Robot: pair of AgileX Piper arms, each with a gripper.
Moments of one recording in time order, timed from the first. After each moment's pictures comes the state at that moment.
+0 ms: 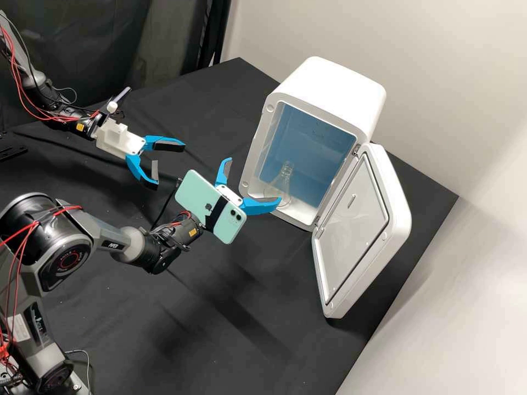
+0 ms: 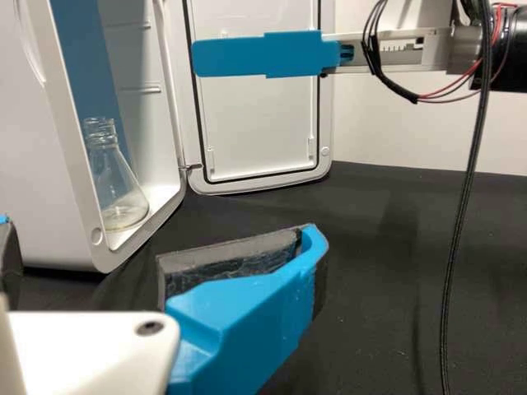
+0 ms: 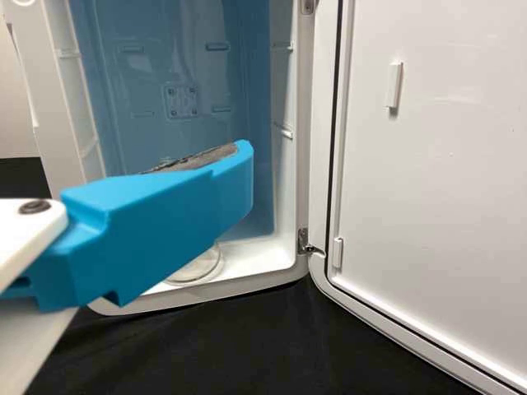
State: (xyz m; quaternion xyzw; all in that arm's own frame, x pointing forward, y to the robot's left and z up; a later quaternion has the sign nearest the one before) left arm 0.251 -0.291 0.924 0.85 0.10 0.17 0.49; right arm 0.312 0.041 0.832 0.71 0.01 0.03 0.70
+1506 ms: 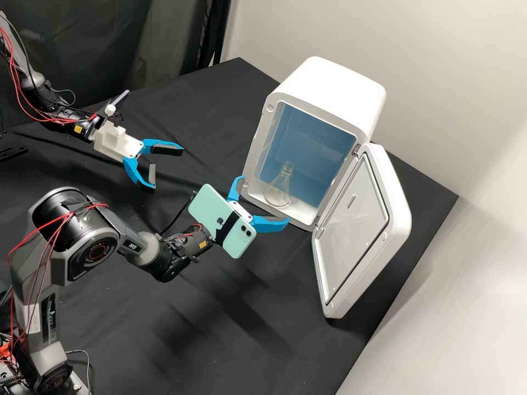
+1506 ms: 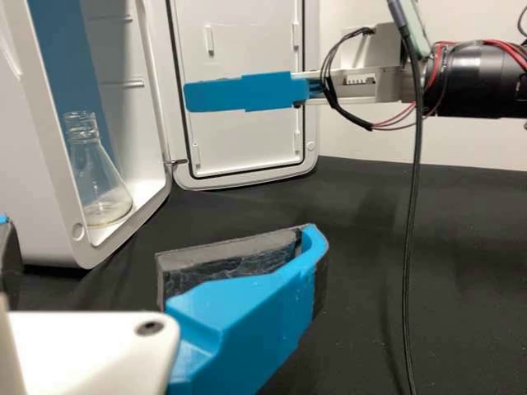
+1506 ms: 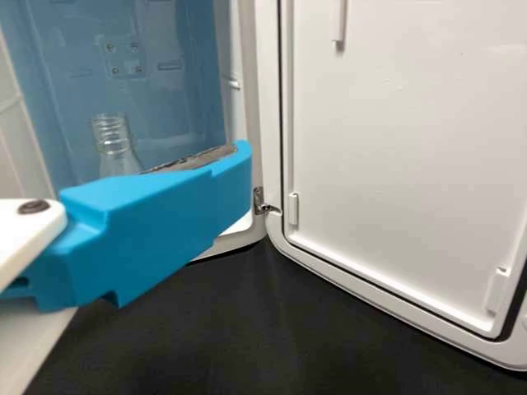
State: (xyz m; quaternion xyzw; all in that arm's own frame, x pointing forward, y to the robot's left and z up) left arm 0.254 -0.295 0.917 0.85 0.10 0.16 0.49; right arm 0.326 0.004 0.827 0.72 -0.03 0.00 0.69
